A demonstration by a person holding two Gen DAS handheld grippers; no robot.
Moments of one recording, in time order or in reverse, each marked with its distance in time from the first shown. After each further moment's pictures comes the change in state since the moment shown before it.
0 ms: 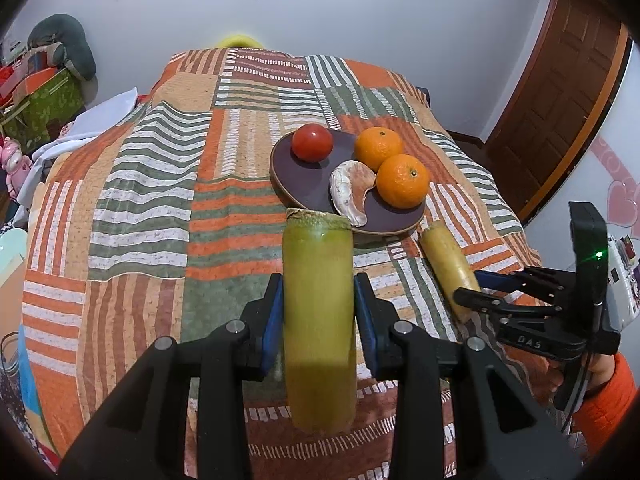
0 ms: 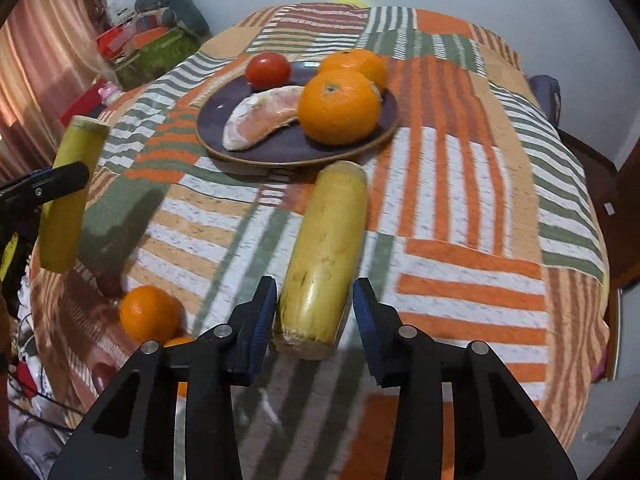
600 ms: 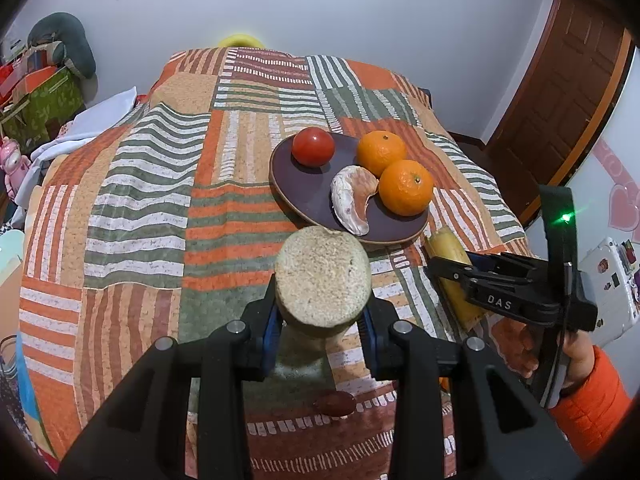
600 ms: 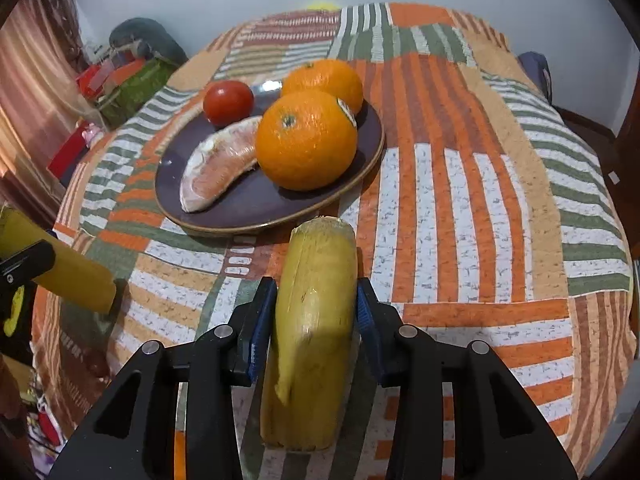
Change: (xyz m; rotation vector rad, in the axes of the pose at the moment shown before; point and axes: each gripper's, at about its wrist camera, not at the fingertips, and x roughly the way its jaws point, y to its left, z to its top) left arm 0.006 0.000 0.008 -0.006 -0.001 0.001; right arm 0.028 -0.012 0.029 0.119 -0.054 0.023
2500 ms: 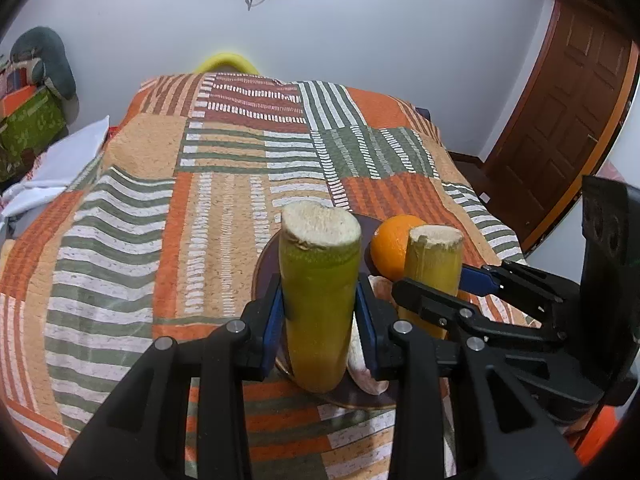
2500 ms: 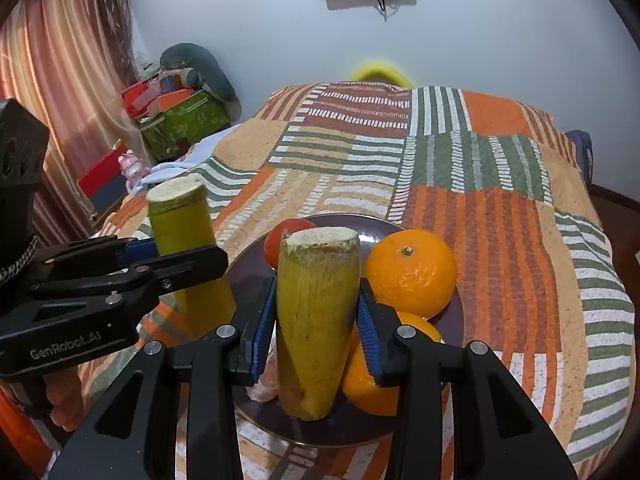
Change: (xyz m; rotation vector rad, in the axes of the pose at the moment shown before) left arm 0.087 0.012 0.104 0.006 -0.044 -0.043; right arm 0.015 0.041 0.093 -0.146 -0.183 0.102
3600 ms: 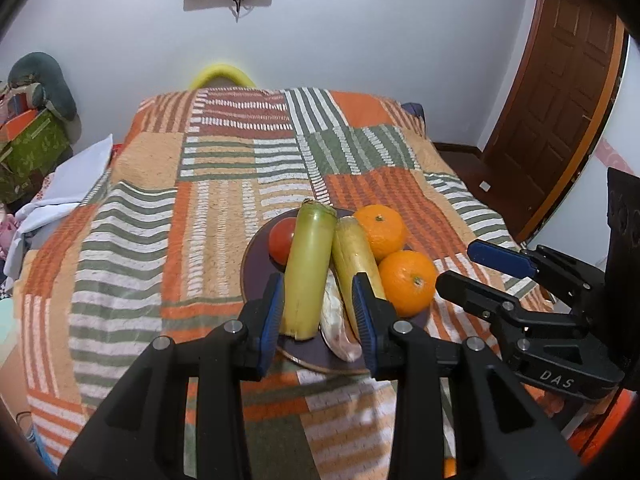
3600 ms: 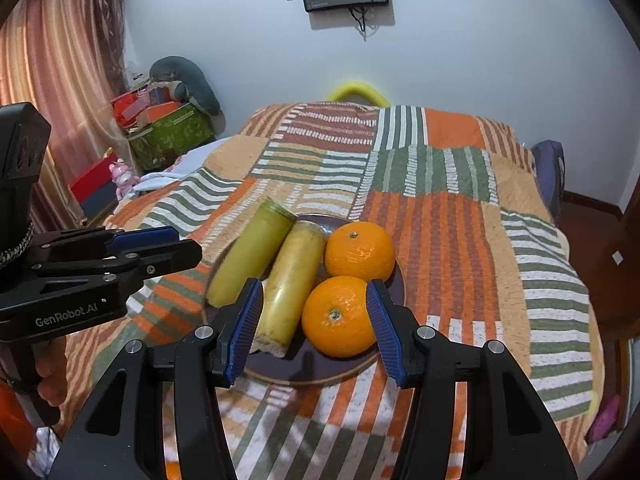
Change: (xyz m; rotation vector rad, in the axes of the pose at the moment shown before) left arm -0.045 -0.033 -0.012 0.075 -0.020 0.046; right arm -0.059 -0.009 -0.014 0.000 -0.048 -0.072
